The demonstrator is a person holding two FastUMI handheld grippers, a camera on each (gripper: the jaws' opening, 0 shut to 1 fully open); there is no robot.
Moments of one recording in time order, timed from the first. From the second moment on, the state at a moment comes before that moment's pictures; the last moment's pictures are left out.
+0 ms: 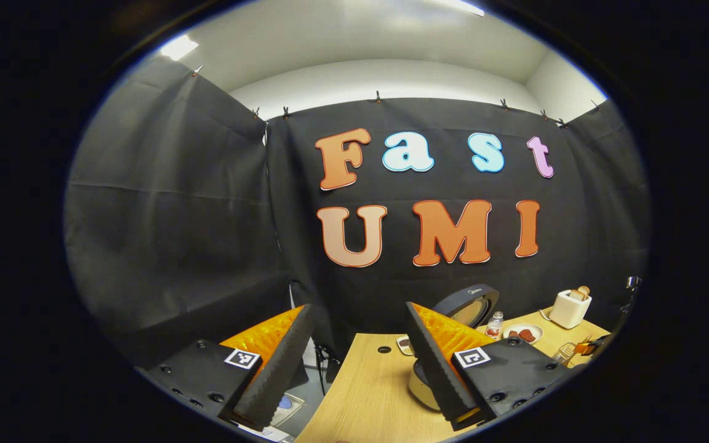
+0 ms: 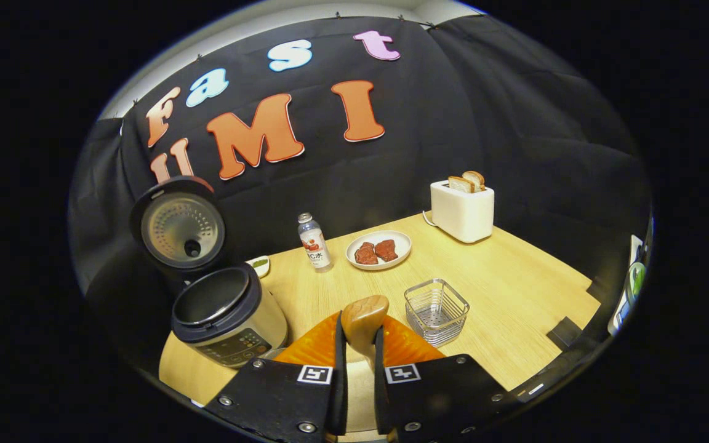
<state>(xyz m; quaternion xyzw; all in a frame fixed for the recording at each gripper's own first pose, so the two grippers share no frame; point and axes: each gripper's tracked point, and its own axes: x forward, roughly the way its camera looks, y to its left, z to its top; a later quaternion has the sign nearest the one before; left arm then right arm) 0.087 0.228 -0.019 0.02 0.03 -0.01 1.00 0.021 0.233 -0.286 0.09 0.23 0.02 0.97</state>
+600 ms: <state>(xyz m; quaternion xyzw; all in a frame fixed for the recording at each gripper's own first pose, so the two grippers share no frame) 0.081 0.249 -0.039 0.01 0.06 0.01 1.00 0.010 0.267 -0.313 0.12 0.25 0.05 0.96</state>
